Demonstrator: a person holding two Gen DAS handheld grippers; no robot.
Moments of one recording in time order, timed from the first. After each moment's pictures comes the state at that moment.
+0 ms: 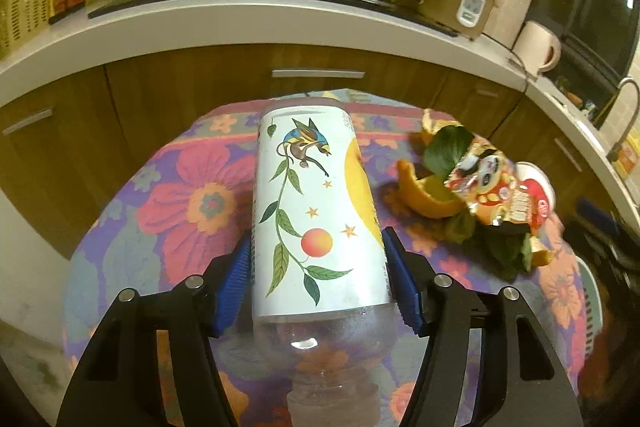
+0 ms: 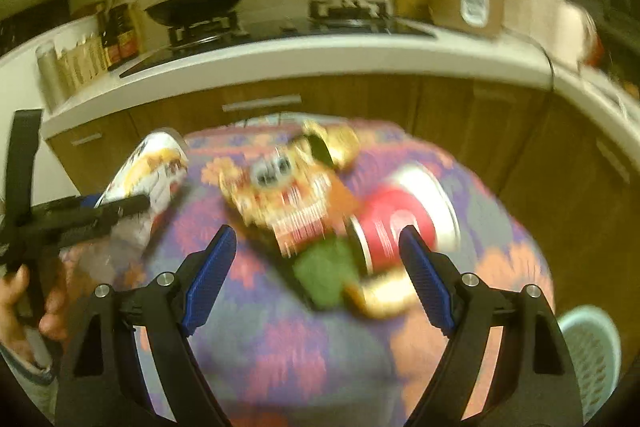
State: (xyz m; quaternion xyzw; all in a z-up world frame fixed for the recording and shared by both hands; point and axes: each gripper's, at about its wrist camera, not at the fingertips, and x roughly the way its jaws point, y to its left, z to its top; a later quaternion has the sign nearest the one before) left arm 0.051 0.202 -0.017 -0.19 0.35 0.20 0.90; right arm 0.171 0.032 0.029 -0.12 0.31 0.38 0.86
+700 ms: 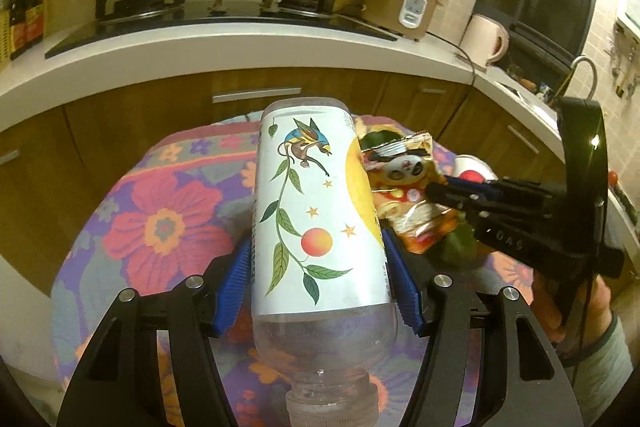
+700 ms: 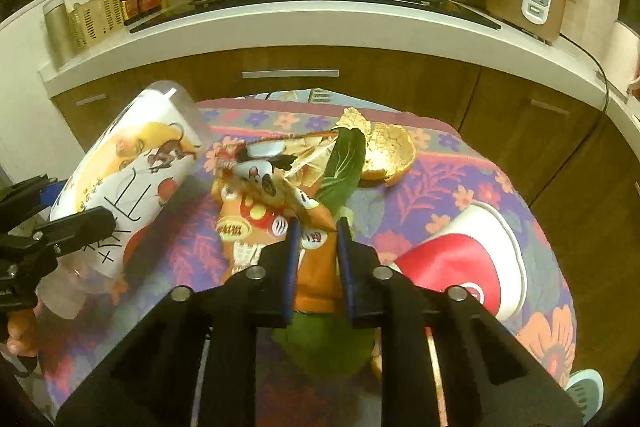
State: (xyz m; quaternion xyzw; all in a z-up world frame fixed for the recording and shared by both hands) left arm 0.052 0.173 0.004 -0.16 0.33 0.12 0.92; right arm 0.191 0.072 0.002 -0.16 0.35 0.42 0.82
